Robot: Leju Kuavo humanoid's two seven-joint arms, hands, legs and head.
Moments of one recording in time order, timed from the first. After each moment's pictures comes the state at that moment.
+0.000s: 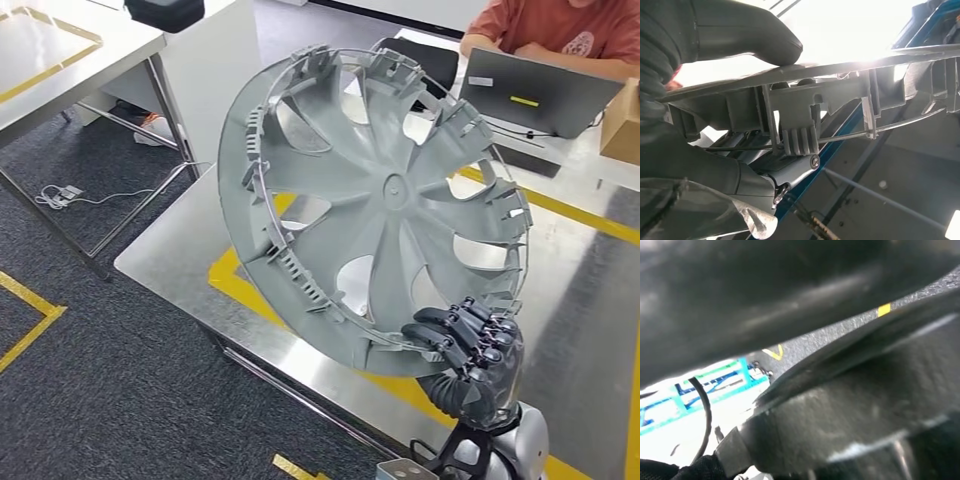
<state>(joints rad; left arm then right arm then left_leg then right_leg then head) -0.06 -0.20 0.75 -0.20 -1.04 0.02 0.35 0.11 -0.03 0.38 -1.96 0.94 -0.69 -0.68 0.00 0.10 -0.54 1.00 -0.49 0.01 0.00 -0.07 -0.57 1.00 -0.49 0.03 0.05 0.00</state>
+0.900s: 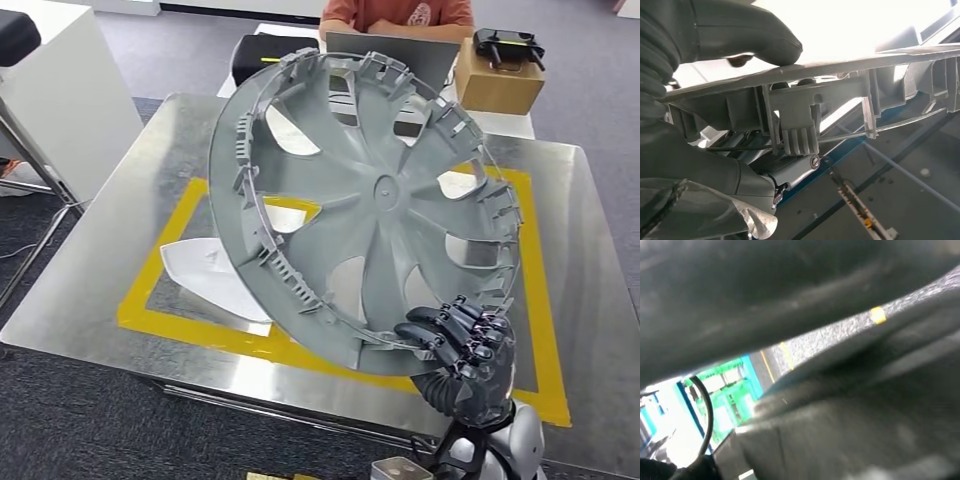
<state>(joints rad) -0.06 -0.20 0.76 -0.20 -1.03 0.02 0.35 0.09 -0.04 0.40 -1.94 0.94 -0.69 -0.65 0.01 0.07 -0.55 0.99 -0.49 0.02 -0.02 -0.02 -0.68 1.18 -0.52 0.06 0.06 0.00</state>
